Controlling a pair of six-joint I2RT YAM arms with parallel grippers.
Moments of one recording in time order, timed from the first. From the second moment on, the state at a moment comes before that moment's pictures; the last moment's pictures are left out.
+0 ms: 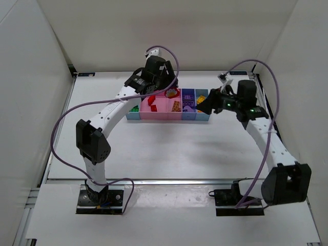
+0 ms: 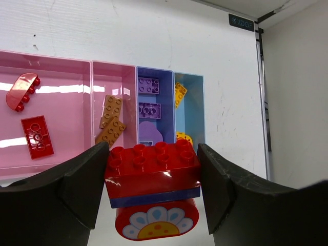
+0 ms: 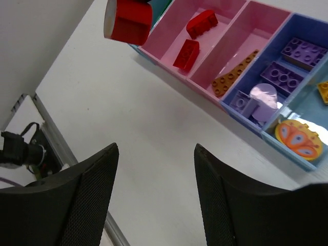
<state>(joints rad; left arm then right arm) -0.62 1.88 1.91 -0.54 -0.18 -0.69 0.12 1.22 1.06 -0.30 -0.82 0.13</state>
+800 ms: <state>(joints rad) -0.57 1.88 1.91 -0.54 -0.15 -0.77 0.41 1.60 1.36 0.11 -0.65 0.69</state>
